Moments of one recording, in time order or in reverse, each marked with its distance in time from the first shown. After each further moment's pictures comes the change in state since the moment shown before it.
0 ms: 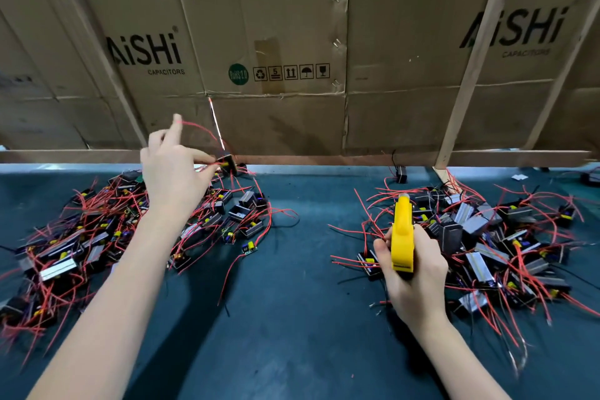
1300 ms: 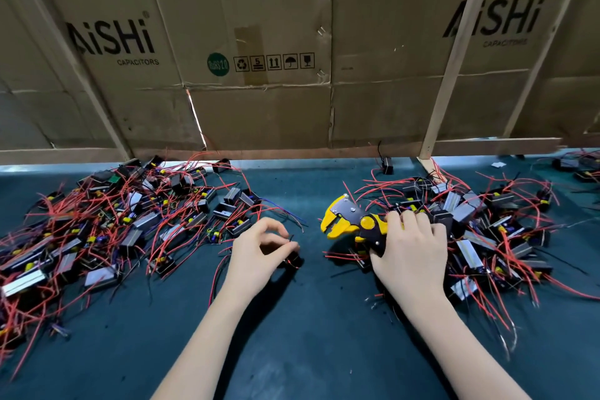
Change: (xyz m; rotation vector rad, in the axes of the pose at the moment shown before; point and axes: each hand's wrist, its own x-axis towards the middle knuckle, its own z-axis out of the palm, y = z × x) left_hand -0.126 0.064 0.069 -0.909 -0.531 -0.144; right_hand 0.016 -0.006 -0.001 -0.984 -0.205 -0.064
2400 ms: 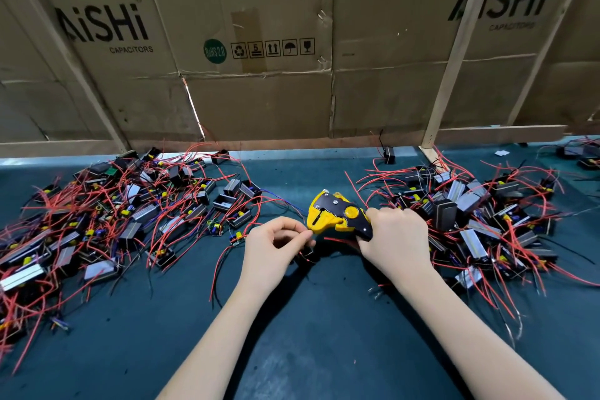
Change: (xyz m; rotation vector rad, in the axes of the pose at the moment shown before) left_hand -0.005 0.003 0.021 -0.248 -0.021 -0.015; right_hand 0.015 -0.016 0.010 0.101 -0.097 -0.135
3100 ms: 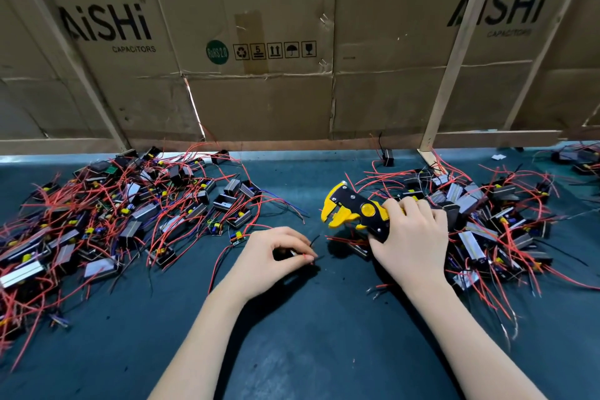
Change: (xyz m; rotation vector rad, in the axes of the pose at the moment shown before) left_hand -0.001 0.007 -0.025 0.347 -0.324 0.239; right_hand -0.012 0.018 0.001 -0.049 0.192 0.122
